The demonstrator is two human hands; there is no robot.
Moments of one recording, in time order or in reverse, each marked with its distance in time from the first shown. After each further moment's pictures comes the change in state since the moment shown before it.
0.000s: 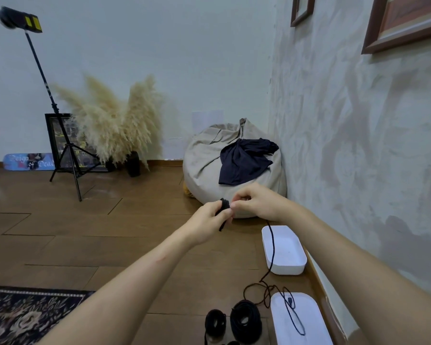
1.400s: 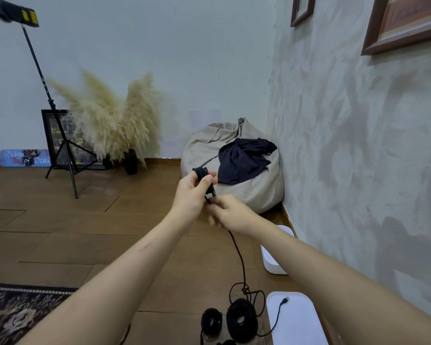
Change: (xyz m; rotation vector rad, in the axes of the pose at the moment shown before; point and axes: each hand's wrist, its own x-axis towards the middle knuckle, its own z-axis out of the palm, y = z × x) left_hand 0.009 0.029 -0.023 -0.526 0.475 -0.012; right_hand 0.009 -0.031 0.059 0.305 0.026 0.031
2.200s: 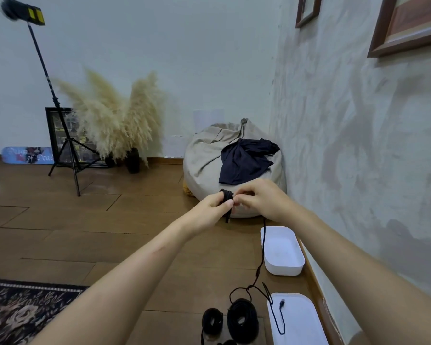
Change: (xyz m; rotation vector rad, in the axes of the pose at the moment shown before) left_hand -0.010 -0.016 -0.003 0.404 -0.554 -0.045; right_hand -0.013 0.005 -0.065 -0.380 0.143 -0.113
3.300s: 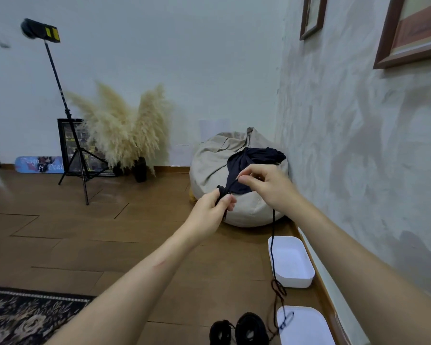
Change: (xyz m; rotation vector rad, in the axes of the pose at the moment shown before) left_hand -0.009 0.019 -0.013 0.030 0.333 0.088; right_hand 0.025 -0.017 -0.018 0.193 0.264 -0.115
